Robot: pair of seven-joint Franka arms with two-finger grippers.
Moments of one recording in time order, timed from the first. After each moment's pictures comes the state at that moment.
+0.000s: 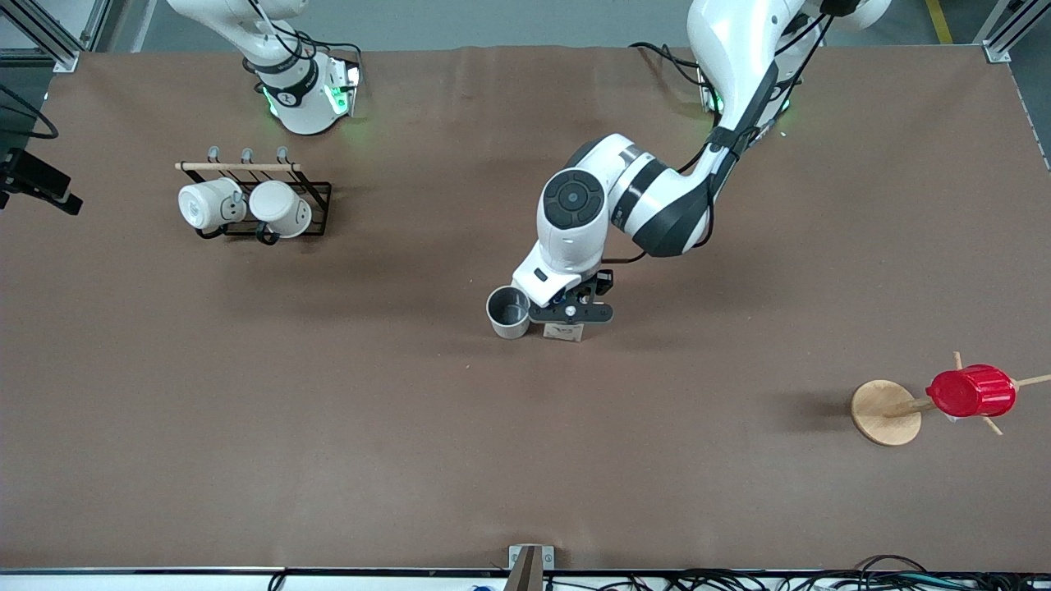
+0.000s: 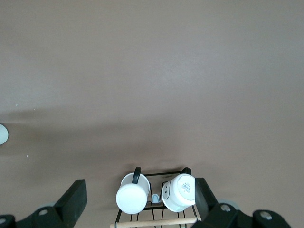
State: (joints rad) left arm -0.67 0.62 -0.07 -1.42 0.05 1.98 -0.69; right arm -0.01 -0.04 -0.10 -1.54 0.01 1.52 0.00
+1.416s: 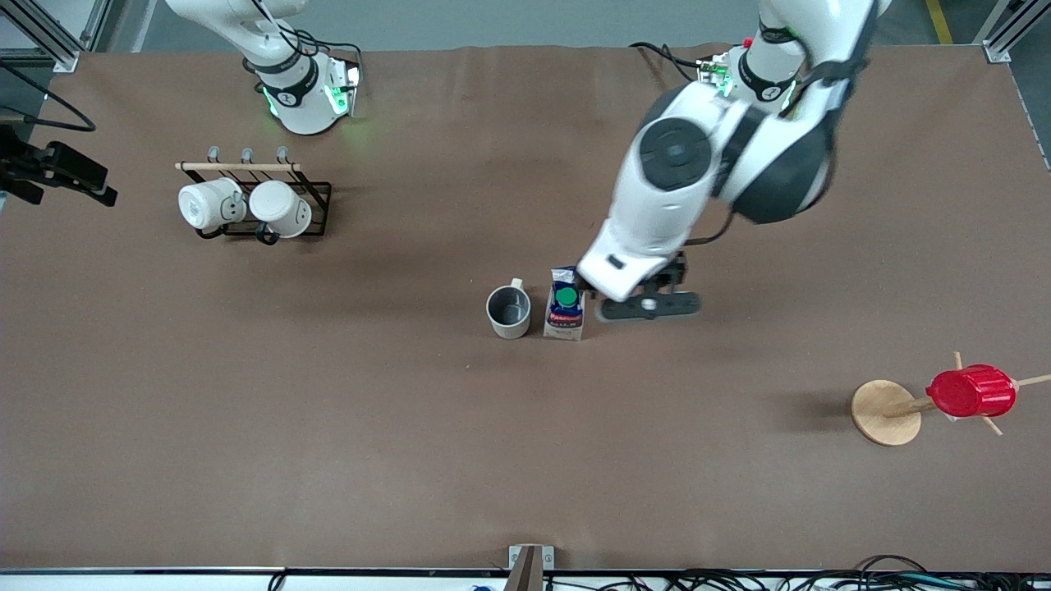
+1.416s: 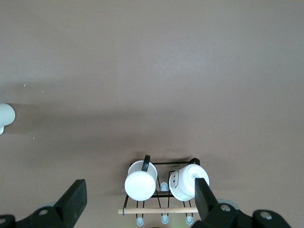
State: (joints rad) left arm -0.51 0.40 -0.06 -1.38 0.04 1.83 -0.65; right arm 0.07 -0.04 -0.10 -1.54 0.01 1.46 0.01
